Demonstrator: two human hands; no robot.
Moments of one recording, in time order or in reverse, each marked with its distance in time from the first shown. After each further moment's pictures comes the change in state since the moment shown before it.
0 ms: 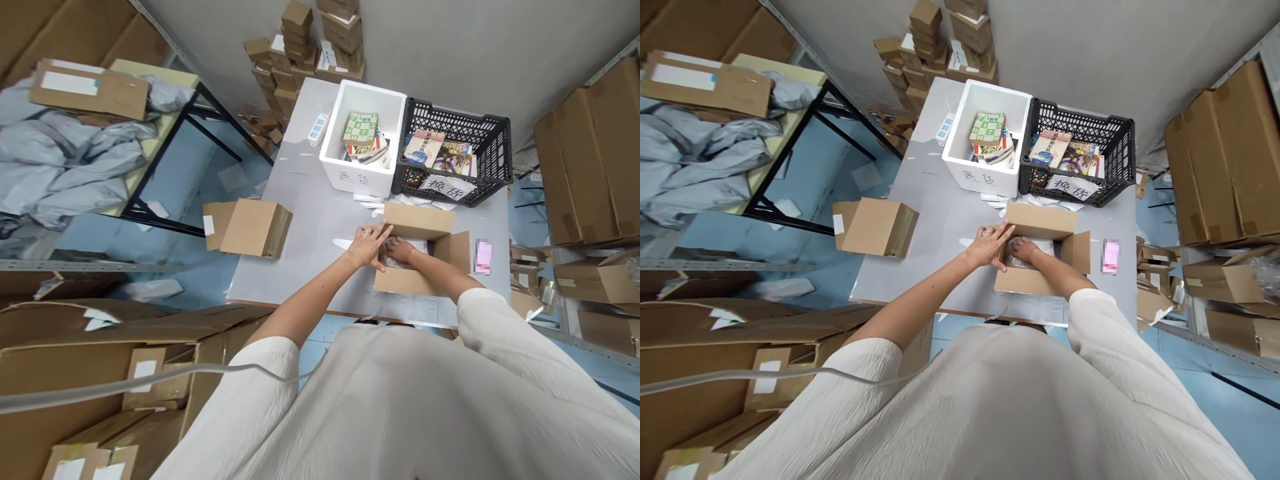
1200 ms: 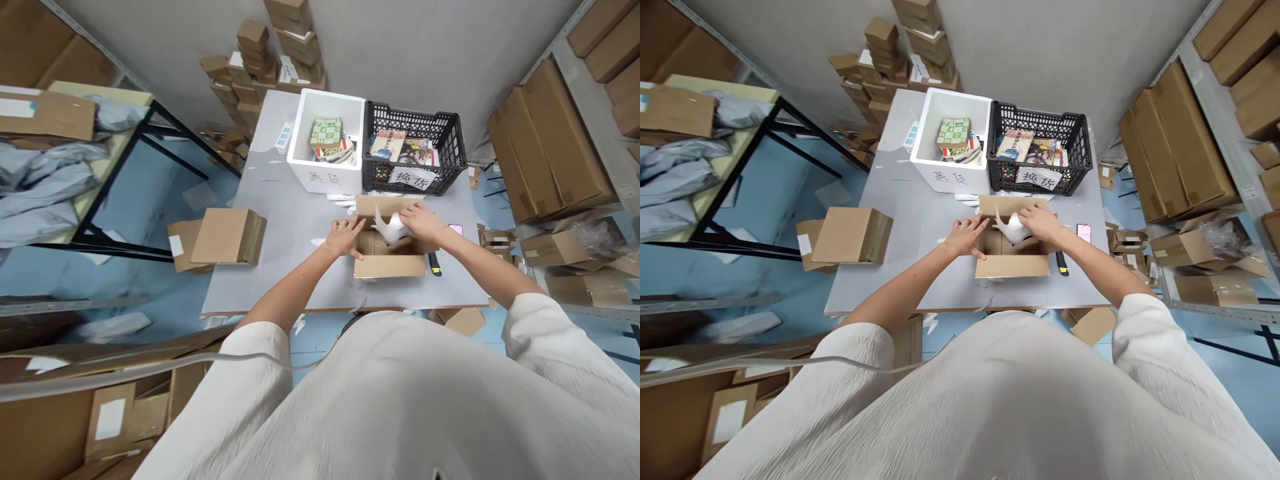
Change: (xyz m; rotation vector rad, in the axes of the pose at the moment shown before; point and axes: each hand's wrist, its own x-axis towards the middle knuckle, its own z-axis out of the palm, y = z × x) left_hand 0.006 0.004 -0.011 0.023 -0.031 -0.021; right_hand -0.193 0.038 -0.096 0.126 0.369 0.297
